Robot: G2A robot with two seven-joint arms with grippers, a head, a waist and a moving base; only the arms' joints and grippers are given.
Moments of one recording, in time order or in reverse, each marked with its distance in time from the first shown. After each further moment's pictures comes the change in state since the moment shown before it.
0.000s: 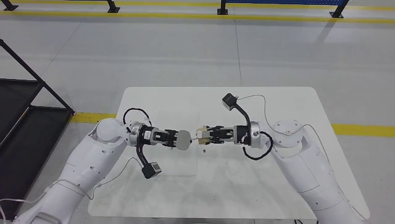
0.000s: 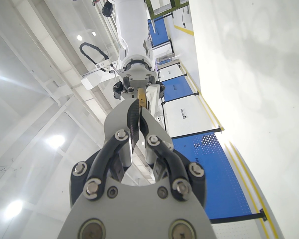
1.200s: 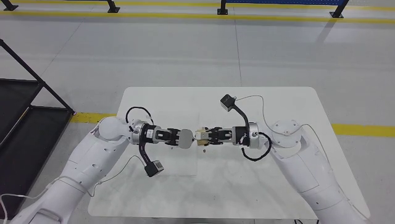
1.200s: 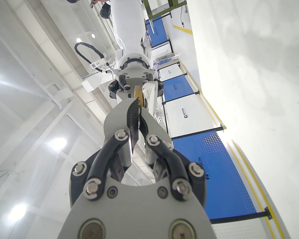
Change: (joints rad) left arm -0.038 0.003 0.048 0.018 0.004 0.025 -0.025; right arm 0.014 0.012 -0.032 0.002 0.014 -0.008 -0.010
